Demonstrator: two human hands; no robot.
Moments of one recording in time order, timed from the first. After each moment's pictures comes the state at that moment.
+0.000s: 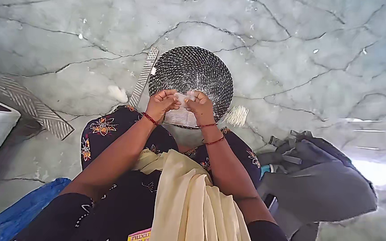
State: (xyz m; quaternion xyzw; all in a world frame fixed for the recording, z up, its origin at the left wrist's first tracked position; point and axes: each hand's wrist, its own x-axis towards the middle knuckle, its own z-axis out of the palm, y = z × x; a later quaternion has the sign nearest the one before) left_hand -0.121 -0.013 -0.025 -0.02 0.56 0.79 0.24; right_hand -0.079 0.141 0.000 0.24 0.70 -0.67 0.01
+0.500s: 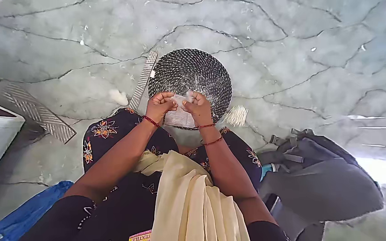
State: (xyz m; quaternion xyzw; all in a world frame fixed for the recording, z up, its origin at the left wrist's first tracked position) left_hand -0.118 -0.011 -0.024 -0.04 0.59 0.78 0.21; right_hand -0.077 0.140 -0.002 0.23 0.69 -0.68 0.00
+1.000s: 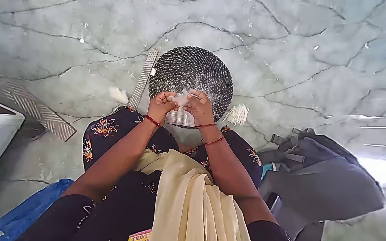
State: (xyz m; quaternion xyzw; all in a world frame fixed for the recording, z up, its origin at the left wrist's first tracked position) left_hand -0.115 -0.010 -0.032 0.00 0.60 0.77 0.21; right_hand -0.077 0.133 0.006 0.28 0.62 -0.74 -0.01
